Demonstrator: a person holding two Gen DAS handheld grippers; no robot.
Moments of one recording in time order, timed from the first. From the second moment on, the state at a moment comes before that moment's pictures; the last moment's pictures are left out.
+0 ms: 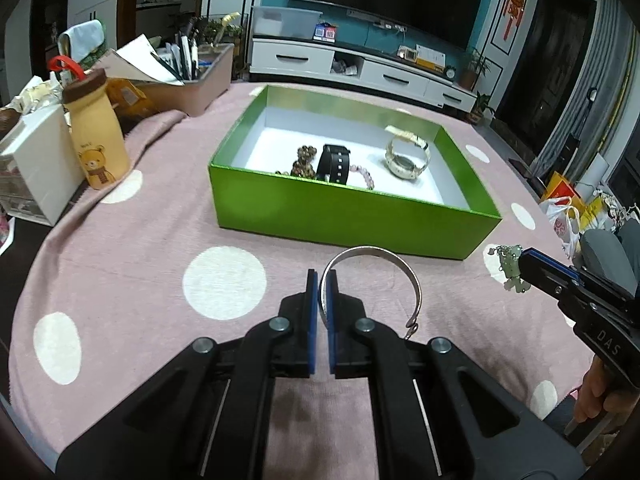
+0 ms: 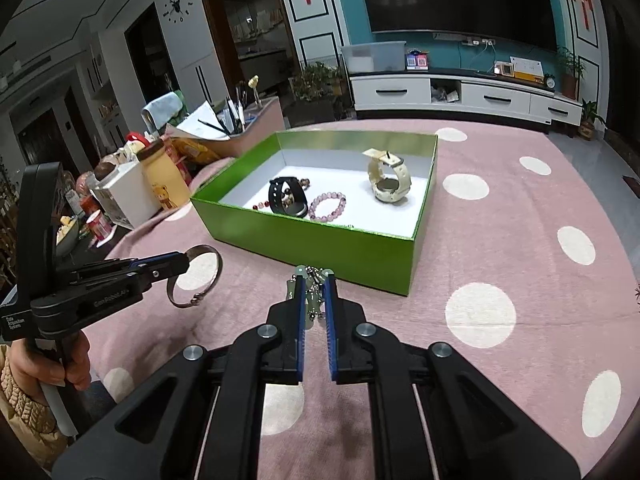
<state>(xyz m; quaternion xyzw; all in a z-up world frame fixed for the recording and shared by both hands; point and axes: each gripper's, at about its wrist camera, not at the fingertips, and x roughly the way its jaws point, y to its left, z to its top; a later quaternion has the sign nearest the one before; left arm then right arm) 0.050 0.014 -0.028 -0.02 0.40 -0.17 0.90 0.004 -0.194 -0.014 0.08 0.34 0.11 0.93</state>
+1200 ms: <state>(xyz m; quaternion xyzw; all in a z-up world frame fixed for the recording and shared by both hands) 0.103 0.010 0.039 -0.02 0.35 -0.14 0.93 0.035 -0.216 0.034 0.07 0.28 0.11 0.95</state>
